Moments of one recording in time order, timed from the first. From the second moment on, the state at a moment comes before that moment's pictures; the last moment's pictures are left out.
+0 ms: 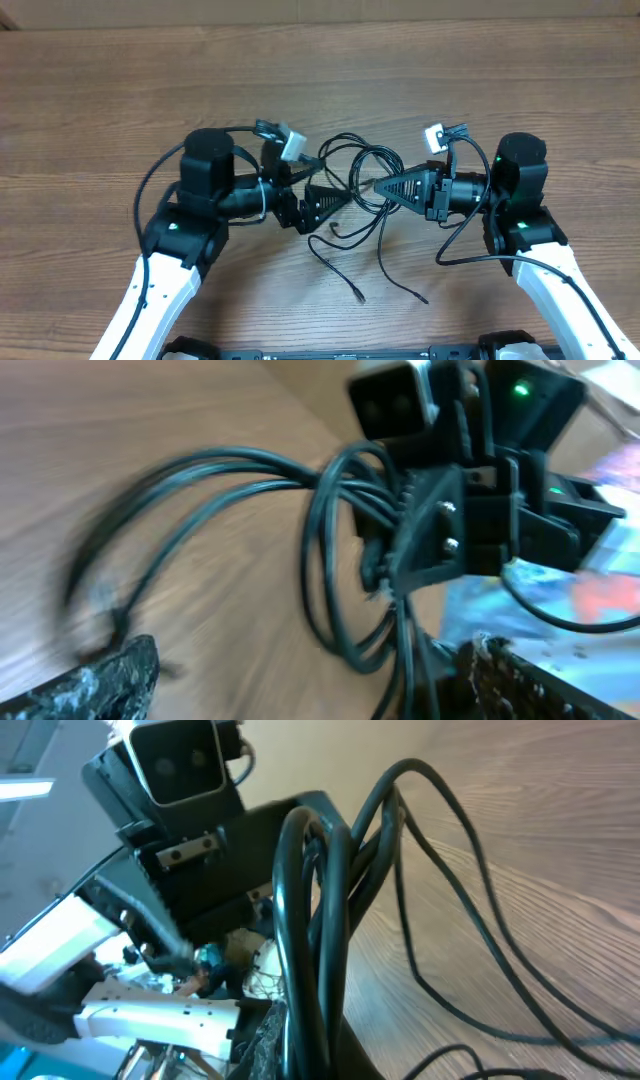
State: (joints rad) left arm -0.32 1.14 0.86 -0.19 0.93 -0.25; right arm 0.13 1.19 0.67 0.22 -1.30 0.59
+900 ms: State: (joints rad) left arm -0.38 1.30 0.86 0.05 0.97 -0.47; right arm 0.14 1.19 0.67 -0.10 -1.06 0.60
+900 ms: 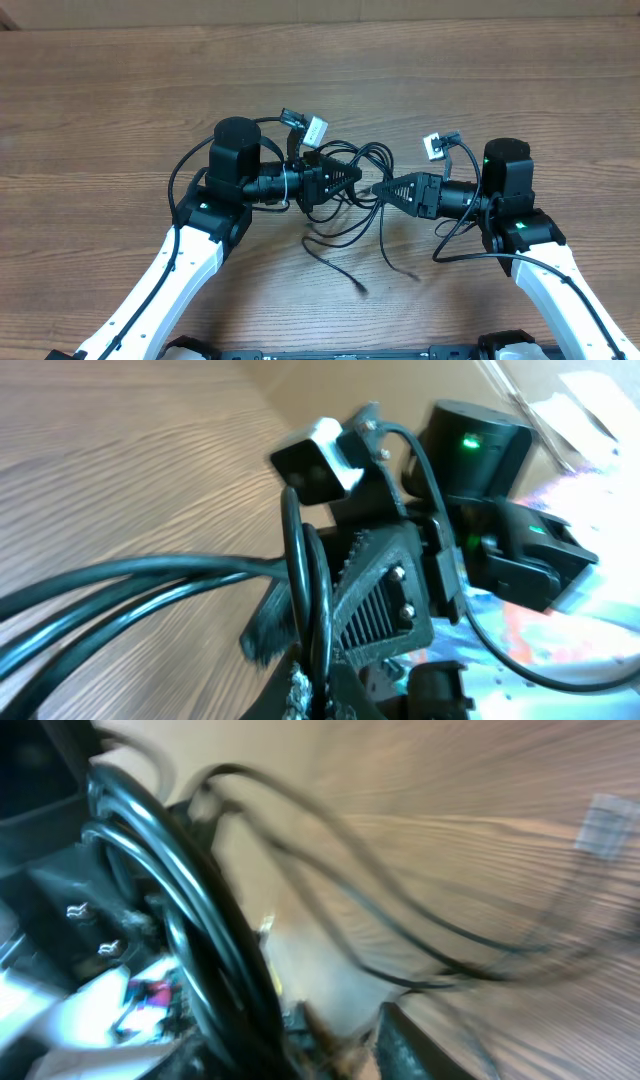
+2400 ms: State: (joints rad) left arm -0.38 1.31 0.86 -0.14 0.87 -0.68; right arm 0.24 1.17 0.67 -0.13 -0.78 0.09
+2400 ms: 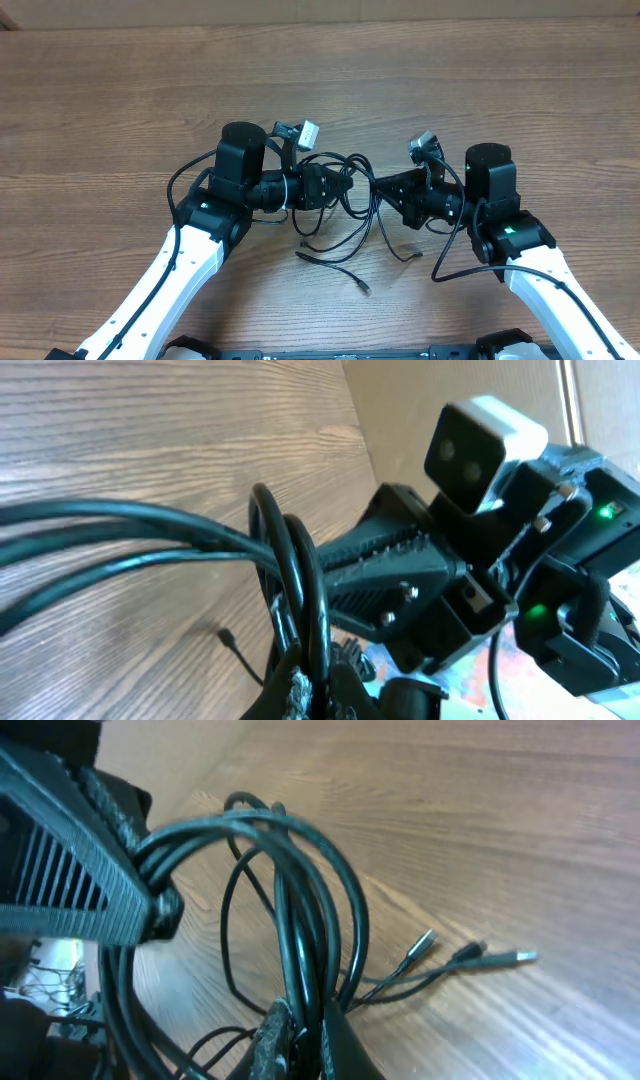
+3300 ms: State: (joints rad) left arm -0.34 1.31 0.86 -0.20 0.97 -0.29; right arm 0.18 1.17 0.67 -0.24 -0.86 0.07
